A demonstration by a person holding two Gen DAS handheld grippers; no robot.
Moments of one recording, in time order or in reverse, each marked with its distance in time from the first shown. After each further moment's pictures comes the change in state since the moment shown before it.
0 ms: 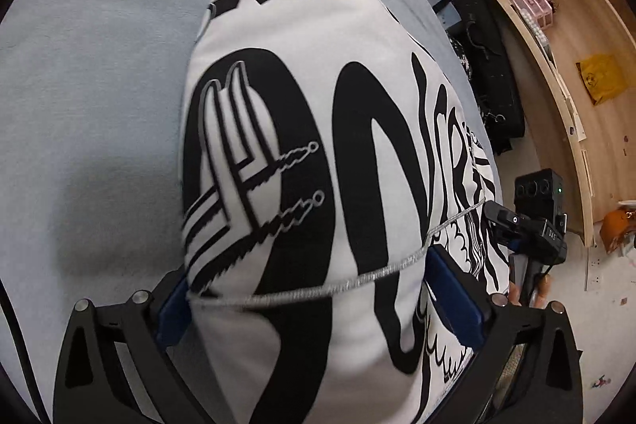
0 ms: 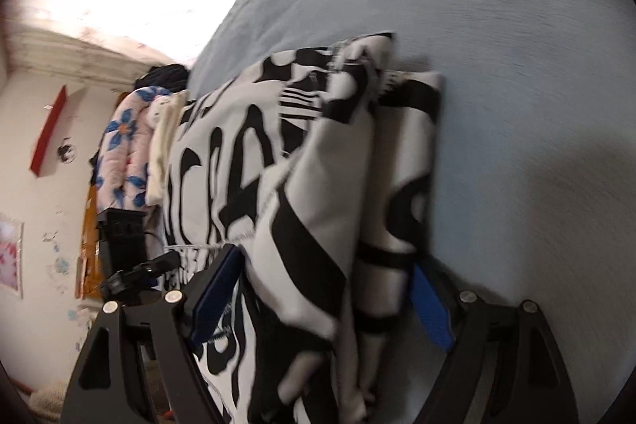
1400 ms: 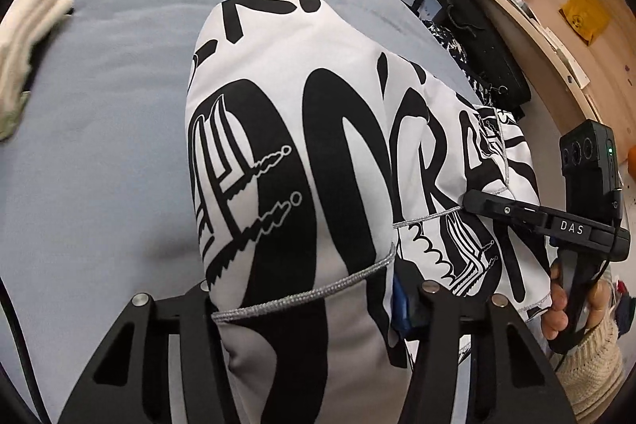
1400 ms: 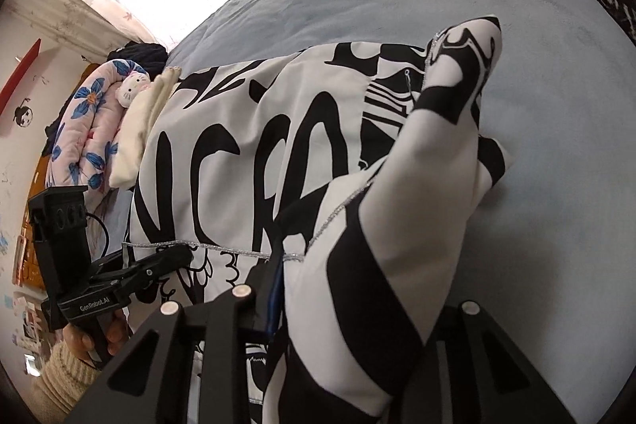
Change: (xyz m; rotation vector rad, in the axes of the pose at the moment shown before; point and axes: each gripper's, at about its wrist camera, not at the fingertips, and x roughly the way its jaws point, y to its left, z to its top) left arm -0.071 -0.066 -0.007 0.216 -0.077 0.180; right arm 0.041 0.165 -0.052 -0.082 -0.090 -0.292
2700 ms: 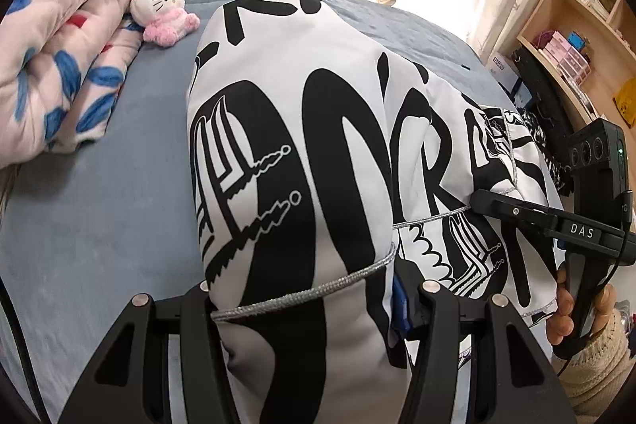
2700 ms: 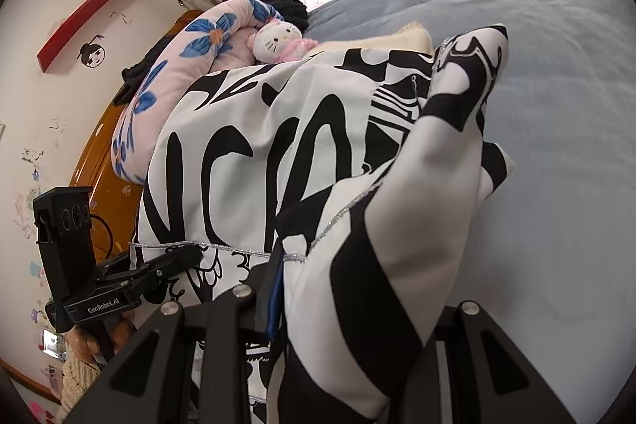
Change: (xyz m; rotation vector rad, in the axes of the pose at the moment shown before) left arm -0.312 0.347 0.024 -0.126 -0.147 0.245; right arm 0.155 0.427 0.043 -0.217 0.033 0.225
